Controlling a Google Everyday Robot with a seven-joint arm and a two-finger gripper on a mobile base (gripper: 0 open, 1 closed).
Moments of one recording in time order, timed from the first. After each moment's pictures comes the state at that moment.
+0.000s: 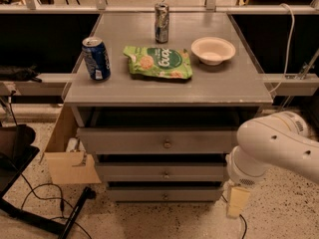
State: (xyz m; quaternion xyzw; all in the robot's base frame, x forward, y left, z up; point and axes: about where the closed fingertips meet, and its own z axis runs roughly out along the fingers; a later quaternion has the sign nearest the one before) arm 0.422 -0.212 0.628 -0.62 0.78 0.00 0.06
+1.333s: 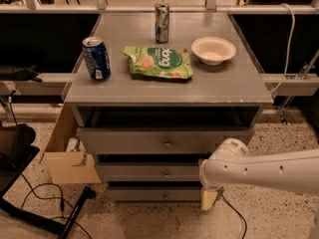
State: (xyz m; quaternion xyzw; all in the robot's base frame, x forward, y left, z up) arm 0.505 -0.172 0.464 -0.68 0.72 -0.05 0.11
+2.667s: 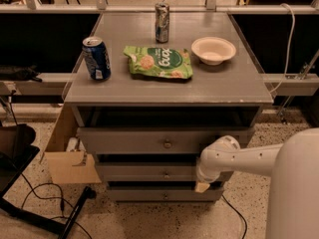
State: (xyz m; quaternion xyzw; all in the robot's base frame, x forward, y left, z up) arm 0.553 -0.178 0.396 -0.66 0.75 -0.02 0.10
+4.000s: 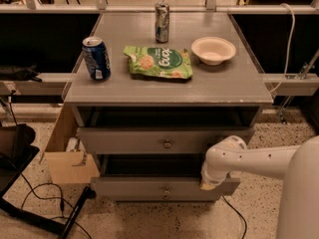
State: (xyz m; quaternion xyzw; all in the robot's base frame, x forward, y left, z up) arm 0.533 -0.193 0.408 -0.65 0.75 -0.01 0.08
